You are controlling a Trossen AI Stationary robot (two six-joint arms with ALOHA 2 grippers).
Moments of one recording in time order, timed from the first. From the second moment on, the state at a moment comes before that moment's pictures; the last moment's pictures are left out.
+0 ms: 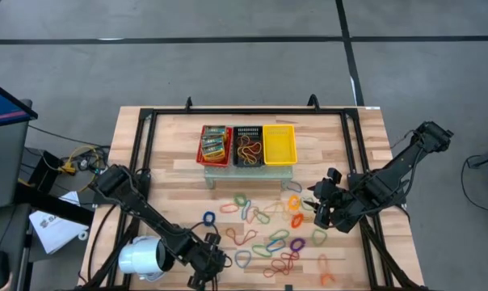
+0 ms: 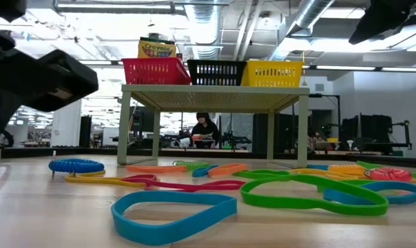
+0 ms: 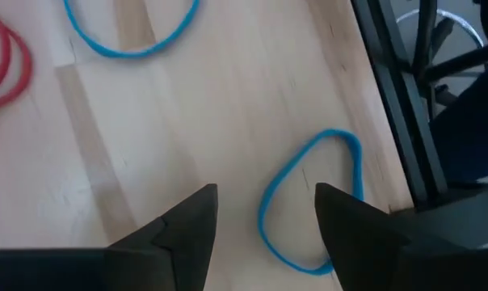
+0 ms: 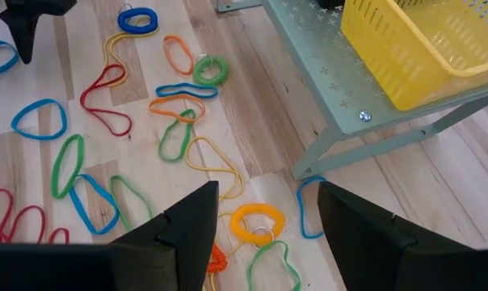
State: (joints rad) left arm -0.72 1.95 1.19 -0.35 -0.05 -0.42; right arm 0.70 1.17 0.98 -0.93 0.70 0.86
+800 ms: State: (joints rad) left arm -0.71 1.91 1.05 -0.25 -0.07 -0.50; right arm 0.70 1.17 0.98 -0.94 0.69 0.86
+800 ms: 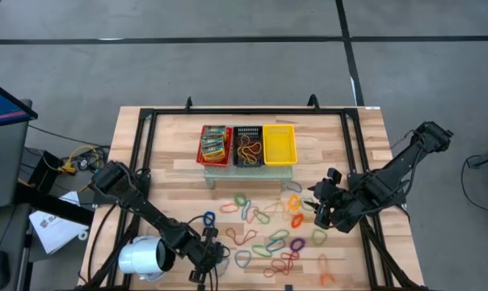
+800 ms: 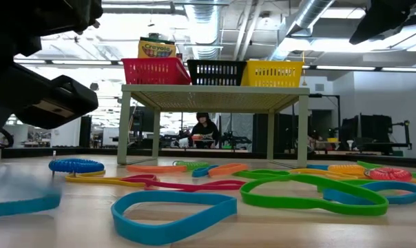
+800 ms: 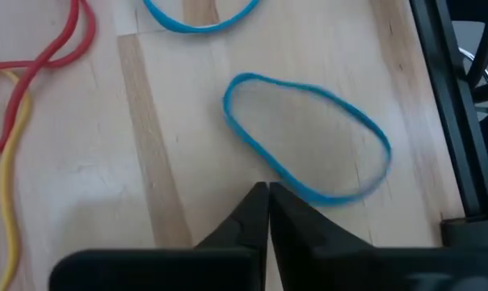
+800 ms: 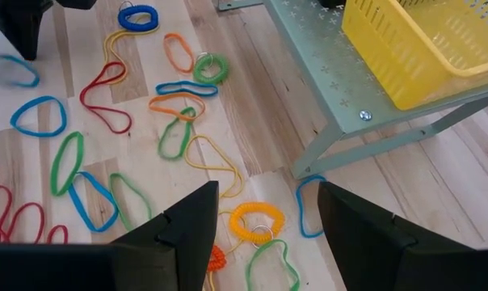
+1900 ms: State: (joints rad) left arm -0.64 1.68 1.04 -0.17 -0.12 -0.25; right arm 0.70 1.17 0.98 -0.94 0.67 0.86
